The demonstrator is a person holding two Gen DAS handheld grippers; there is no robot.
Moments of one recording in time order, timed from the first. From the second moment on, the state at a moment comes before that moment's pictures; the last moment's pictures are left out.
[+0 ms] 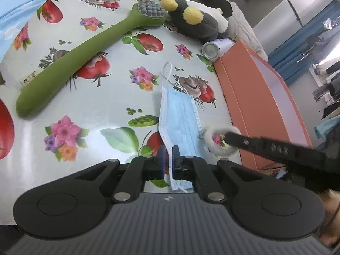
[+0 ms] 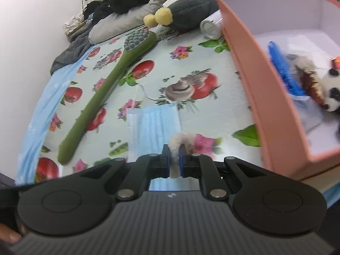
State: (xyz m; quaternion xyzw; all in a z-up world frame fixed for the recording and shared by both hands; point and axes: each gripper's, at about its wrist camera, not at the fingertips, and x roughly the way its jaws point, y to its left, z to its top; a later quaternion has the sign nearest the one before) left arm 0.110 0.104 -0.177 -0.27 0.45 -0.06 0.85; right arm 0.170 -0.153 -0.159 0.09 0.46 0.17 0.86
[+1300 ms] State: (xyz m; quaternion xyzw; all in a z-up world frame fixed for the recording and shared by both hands) left arm 0.180 0.007 -0.195 -0.15 0.53 0.01 0.83; right arm 0.134 -0.163 -0.203 -0.10 0.42 0.20 0.88
